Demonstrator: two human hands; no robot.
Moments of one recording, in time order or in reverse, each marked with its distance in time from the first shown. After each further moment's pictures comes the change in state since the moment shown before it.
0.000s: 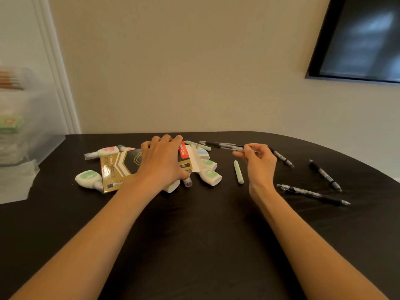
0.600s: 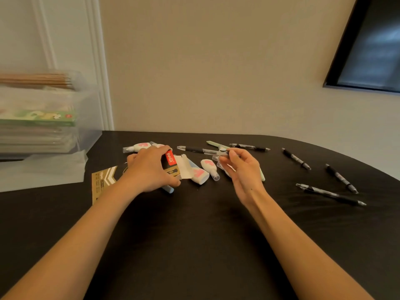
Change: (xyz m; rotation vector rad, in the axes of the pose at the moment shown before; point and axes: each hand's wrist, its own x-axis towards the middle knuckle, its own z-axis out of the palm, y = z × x) left_hand -0.058 -0.082 -0.022 -0.217 -0.112 -0.115; right_hand -0.077 -0.024 0.053 0.262 -0.334 0.222
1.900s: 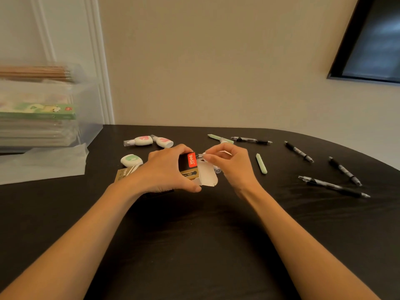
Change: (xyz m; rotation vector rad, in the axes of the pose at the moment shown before) left_hand -0.015 0.017 0.005 -0.217 -0.161 0.209; right_hand -0.015 0.000 0.012 -0.486 -0.241 -0.206
